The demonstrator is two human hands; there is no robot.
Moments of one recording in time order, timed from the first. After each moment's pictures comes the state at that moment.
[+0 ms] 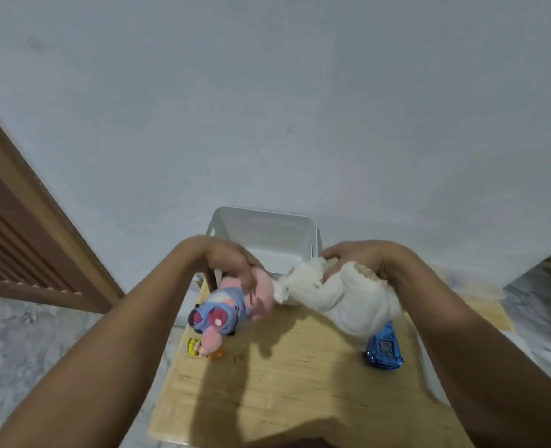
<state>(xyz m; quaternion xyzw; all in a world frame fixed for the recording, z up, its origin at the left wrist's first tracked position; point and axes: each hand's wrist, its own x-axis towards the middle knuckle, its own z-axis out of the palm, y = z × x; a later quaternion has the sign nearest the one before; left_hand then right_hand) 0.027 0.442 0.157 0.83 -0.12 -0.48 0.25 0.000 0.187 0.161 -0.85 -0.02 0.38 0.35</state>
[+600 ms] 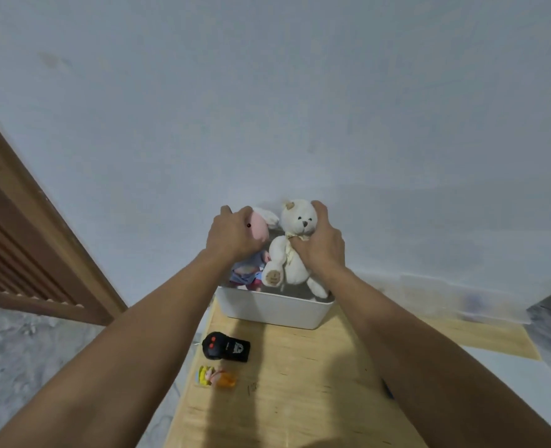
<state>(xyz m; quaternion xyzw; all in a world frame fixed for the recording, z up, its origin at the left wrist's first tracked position) 0.105 0.454 0.117 0.97 -0.03 0.02 0.25 0.069 0.283 0.119 -0.92 0.10 -0.10 0.36</state>
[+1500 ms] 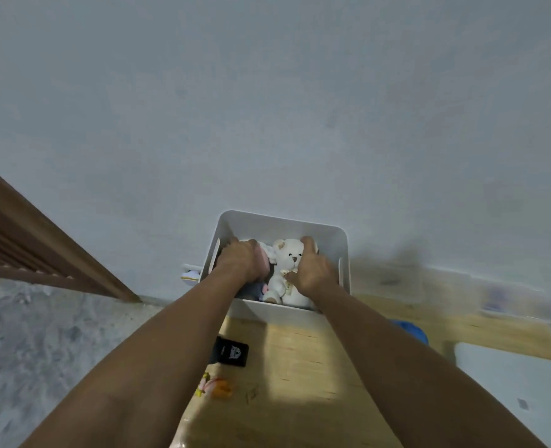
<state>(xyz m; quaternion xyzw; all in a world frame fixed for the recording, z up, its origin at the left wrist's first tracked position) 0.143 0.420 0.029 0.96 0.00 -0.23 0.14 0.111 0.280 0.017 -0.96 0.13 0.15 0.22</state>
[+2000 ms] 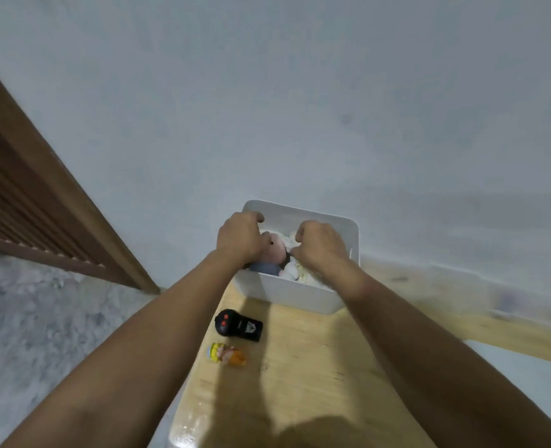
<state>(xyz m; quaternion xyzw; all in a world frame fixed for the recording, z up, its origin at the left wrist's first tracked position) 0.104 0.460 0.070 0.97 0.04 -0.04 0.24 0.089 0.308 0.088 -0.98 0.04 0.09 0.18</state>
